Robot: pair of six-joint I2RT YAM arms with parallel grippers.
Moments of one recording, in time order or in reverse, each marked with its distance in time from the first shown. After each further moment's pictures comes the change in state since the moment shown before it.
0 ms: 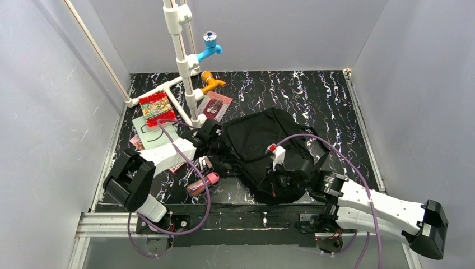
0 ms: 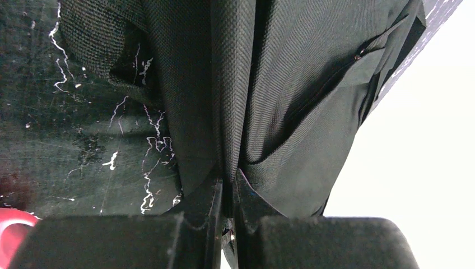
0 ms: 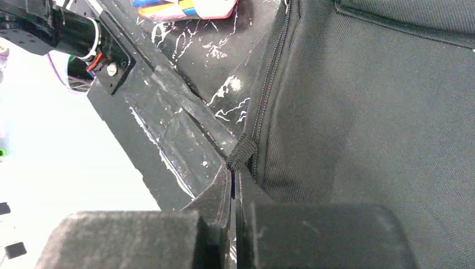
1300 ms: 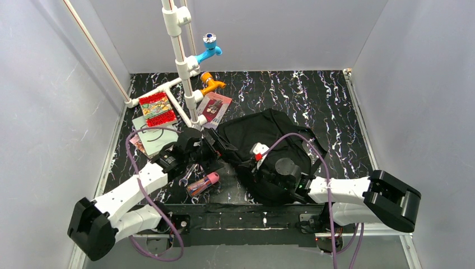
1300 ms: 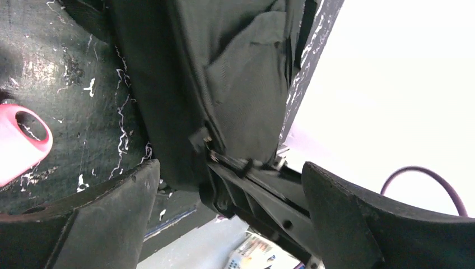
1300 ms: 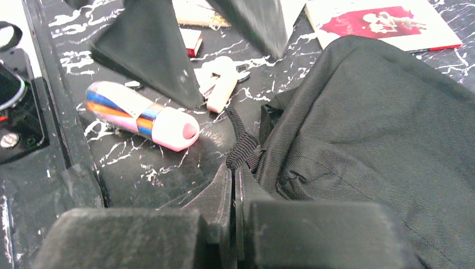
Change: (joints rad) left arm -0.034 -0.529 -0.152 -0.101 -0.064 -0.050; right arm 0.010 0.423 -0.186 1.033 0.128 -0.488
